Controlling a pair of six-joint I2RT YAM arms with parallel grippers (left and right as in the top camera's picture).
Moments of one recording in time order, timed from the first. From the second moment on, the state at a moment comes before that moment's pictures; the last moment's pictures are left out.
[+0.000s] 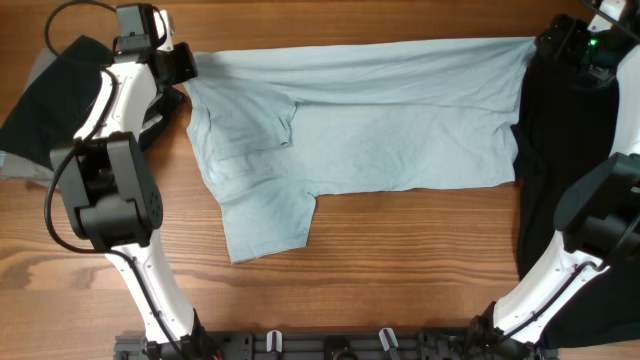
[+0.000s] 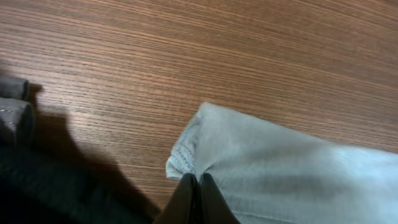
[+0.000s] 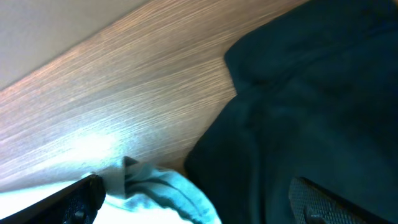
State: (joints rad) left arm 0.12 2.21 1.72 -0.48 0.12 -0.15; right arm -0.40 2.14 2.03 -0.92 -0.26 0.08
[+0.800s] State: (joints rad) left arm 0.12 2.21 1.72 -0.49 0.07 -0.15; right arm -0.51 2.14 2.03 -0.77 -1.32 0.75
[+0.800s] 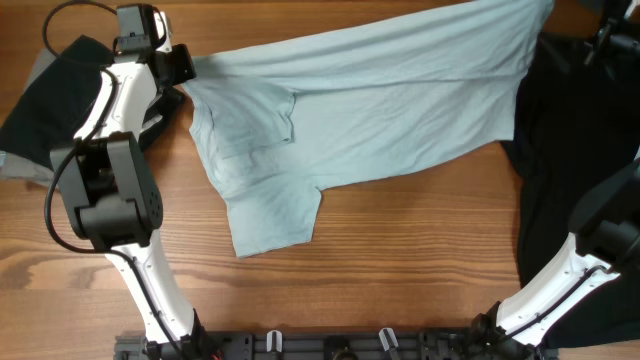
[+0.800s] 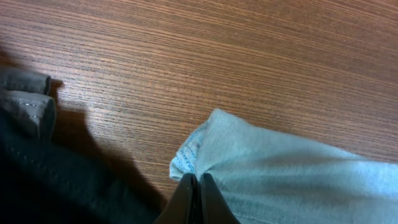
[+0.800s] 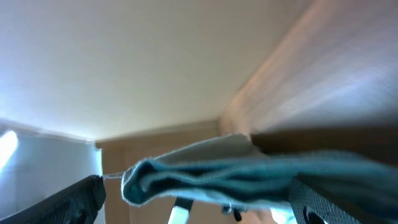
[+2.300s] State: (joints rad) left arm 0.12 2.21 1.72 -0.58 0.05 -0.15; right arm -0.12 2.38 1.94 -0.70 -0.13 0.06
